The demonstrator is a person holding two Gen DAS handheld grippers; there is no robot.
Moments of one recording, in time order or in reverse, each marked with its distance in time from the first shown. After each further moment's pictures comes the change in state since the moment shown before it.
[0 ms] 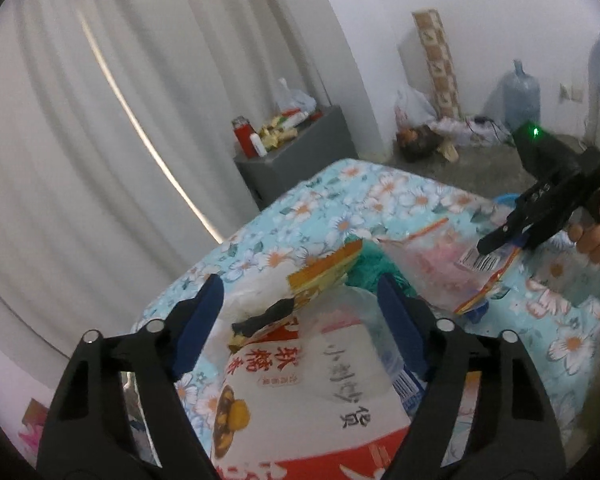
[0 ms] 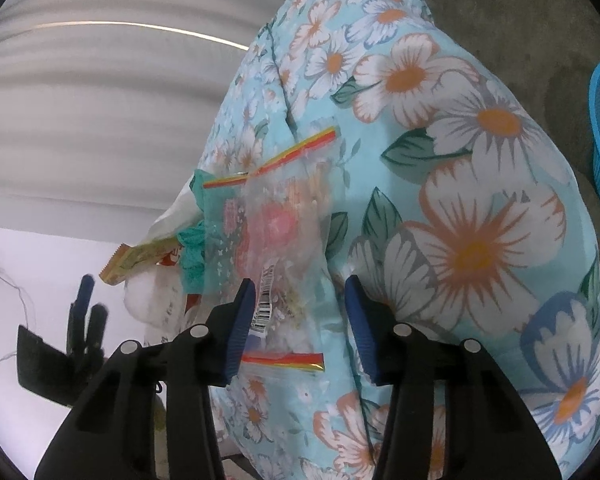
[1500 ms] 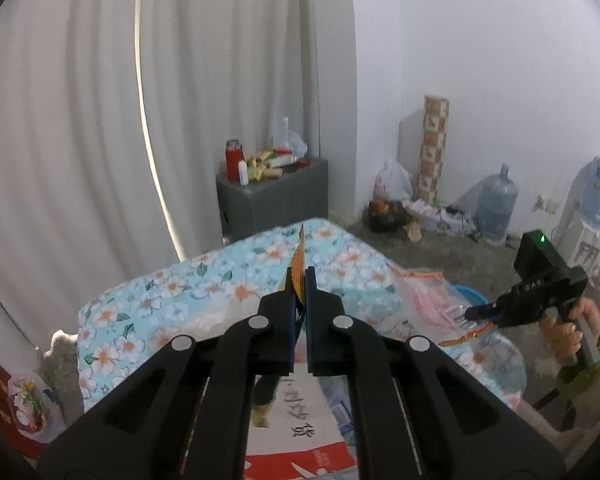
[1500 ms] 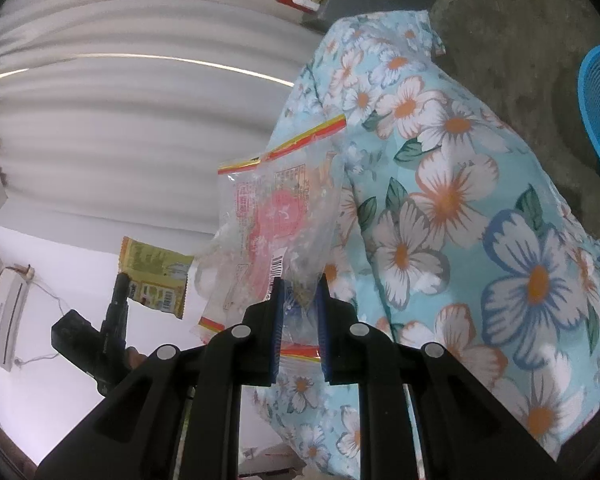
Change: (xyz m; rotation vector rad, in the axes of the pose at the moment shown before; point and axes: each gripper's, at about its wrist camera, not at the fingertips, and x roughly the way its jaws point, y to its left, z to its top) left arm -0.065 0.045 0.010 -0.324 -0.184 -0.172; right arm -0.083 -0.004 -0.046 0.000 -0.135 0.171
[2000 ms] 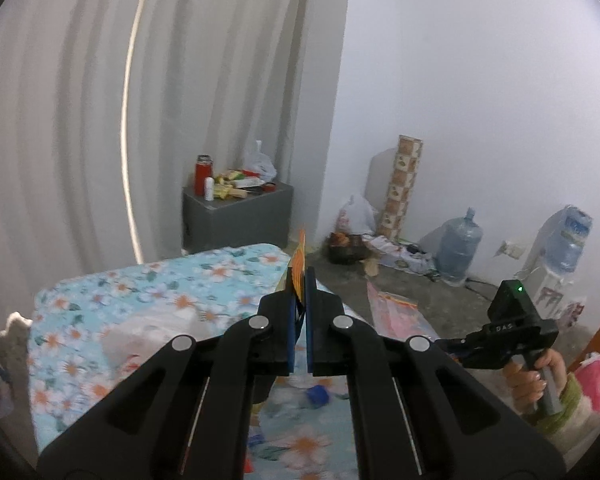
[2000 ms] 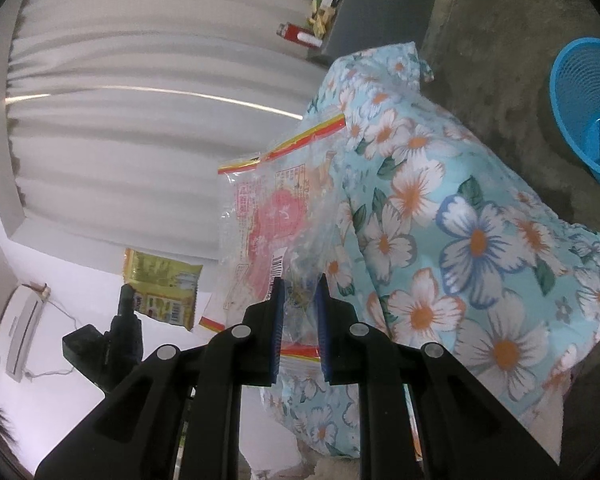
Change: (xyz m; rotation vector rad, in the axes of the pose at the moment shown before) left arm -0.020 -0.045 0.010 -0.116 -0.084 -0.138; right arm -0.055 -0.008 -0.024 0.028 -0.130 0.057
